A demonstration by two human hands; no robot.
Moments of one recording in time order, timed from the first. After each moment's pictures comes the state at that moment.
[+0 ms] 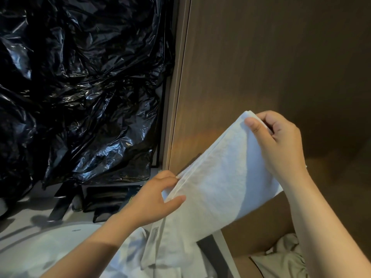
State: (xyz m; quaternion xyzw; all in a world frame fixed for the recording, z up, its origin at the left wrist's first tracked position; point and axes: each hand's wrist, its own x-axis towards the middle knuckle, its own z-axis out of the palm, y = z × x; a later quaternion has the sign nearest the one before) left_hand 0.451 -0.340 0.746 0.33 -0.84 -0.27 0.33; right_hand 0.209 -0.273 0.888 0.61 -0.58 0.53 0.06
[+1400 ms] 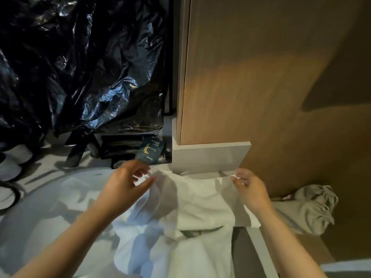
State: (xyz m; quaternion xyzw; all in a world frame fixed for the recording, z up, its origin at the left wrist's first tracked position) left_hand 0.520 -0.326 0.648 0.55 -0.74 -0.26 0.29; right_hand 0.194 -0.280 0.614 0.46 -0.78 0.32 -0.30
